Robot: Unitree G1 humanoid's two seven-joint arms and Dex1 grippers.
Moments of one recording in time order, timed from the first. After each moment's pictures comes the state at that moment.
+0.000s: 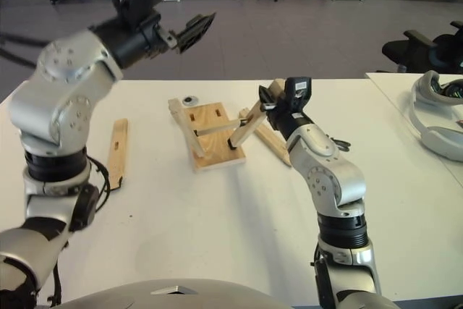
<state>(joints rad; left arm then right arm) -1.03 0.39 -0.08 -0.28 -0.34 0.88 -0.54 -0.31 -0.32 -0.05 -0.38 0.62 0.71 -0.10</state>
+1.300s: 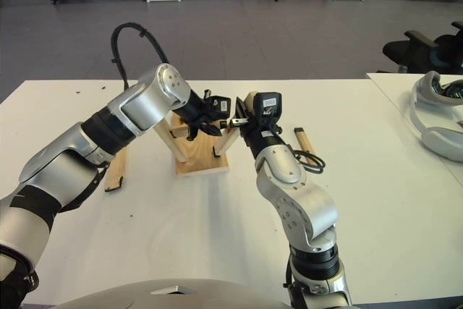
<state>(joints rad) -1.13 0.39 -0.77 0.27 0.05 0.65 -1.18 -0.21 -0.15 0.14 -0.66 0.46 0.82 -0.29</state>
